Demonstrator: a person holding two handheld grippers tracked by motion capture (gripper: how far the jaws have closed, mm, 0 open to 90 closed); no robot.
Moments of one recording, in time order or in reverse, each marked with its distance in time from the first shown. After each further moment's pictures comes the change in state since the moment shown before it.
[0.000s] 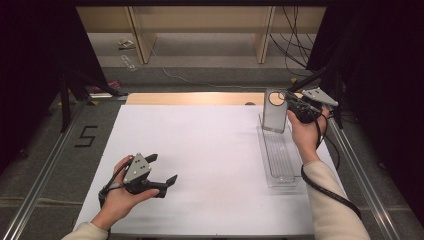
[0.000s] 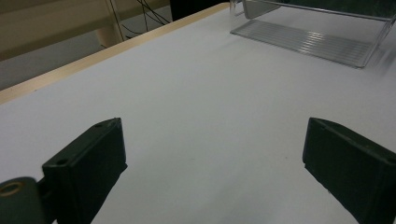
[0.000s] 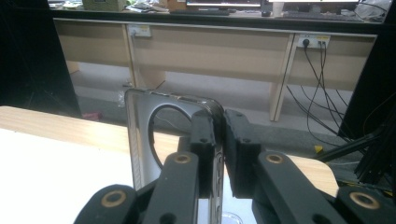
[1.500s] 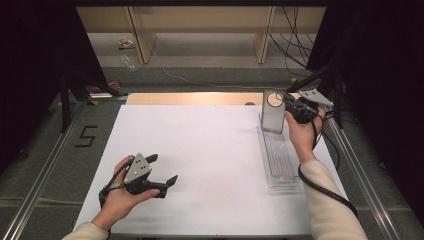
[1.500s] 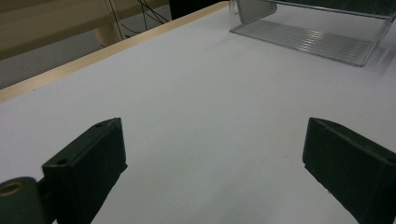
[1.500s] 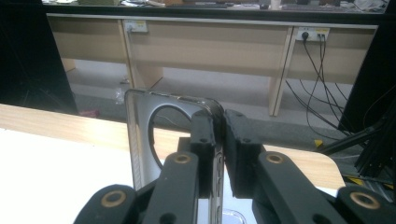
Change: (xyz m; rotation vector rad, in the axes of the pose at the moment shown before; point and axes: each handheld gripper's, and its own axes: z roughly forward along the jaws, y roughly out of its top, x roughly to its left) left arm 0.000 -0.001 0.001 0.003 -0.002 0.001; right arm 0.000 -0.009 0.012 0.017 -0.010 0.015
